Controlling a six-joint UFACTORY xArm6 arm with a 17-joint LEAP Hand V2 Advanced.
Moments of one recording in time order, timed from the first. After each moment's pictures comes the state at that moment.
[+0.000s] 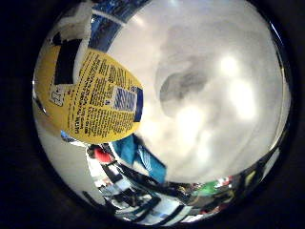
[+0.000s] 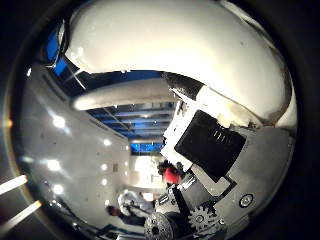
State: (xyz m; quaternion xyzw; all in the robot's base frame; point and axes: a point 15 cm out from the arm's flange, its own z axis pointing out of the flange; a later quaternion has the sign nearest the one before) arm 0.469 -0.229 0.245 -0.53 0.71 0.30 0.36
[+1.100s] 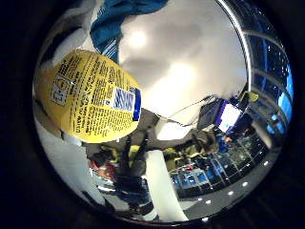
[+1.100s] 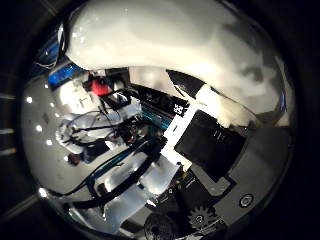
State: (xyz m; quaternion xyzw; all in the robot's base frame) arm 0.354 -0.064 0.289 -0.84 0.49 0.17 -0.14
